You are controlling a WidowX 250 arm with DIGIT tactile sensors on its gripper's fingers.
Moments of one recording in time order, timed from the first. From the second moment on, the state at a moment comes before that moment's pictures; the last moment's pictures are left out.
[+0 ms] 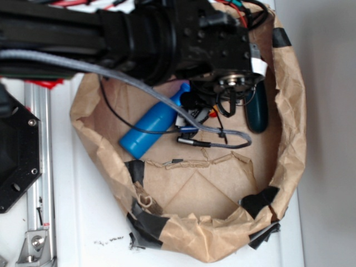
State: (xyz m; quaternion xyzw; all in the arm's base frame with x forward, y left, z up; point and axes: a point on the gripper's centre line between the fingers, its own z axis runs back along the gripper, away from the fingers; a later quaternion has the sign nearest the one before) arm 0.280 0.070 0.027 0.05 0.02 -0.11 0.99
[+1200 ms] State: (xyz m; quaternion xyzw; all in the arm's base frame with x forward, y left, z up) arm 0.264 0.010 0.146 -0.02 -0.10 -0.07 0.99
